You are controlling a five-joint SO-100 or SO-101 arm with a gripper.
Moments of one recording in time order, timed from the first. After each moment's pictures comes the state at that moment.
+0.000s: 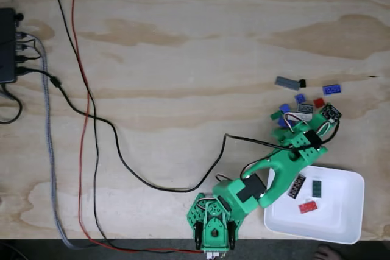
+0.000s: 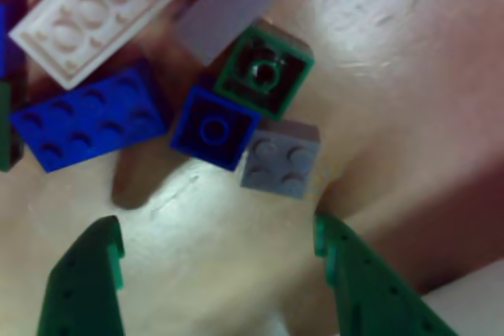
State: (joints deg) arm 52.5 83.5 111.1 60.7 -97.6
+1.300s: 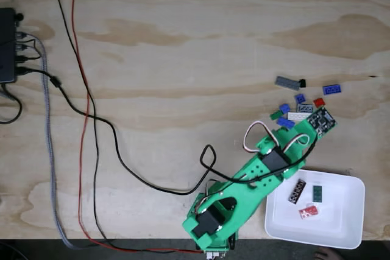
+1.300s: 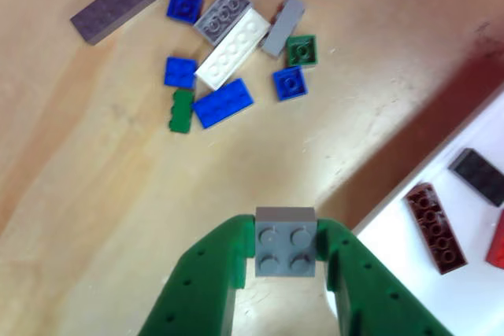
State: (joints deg) arm 49.2 127.4 103.8 87.8 -85.3
